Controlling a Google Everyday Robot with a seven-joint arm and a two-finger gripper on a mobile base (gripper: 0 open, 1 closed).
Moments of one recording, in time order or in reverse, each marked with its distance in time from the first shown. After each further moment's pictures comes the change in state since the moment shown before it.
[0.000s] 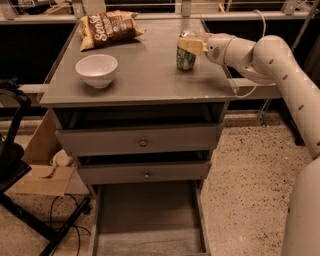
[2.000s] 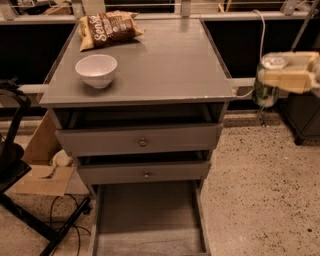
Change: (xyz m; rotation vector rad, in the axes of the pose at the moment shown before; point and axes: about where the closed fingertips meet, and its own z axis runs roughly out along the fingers) arm -0.028 0.088 -0.292 -0.025 0.165 -0.170
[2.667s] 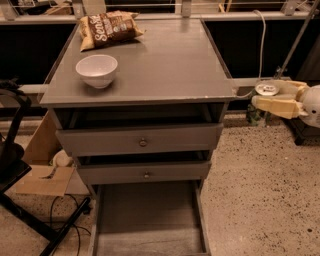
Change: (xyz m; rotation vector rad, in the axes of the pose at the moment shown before) arm 0.071 0.007 0.007 0.006 -0.010 0.027
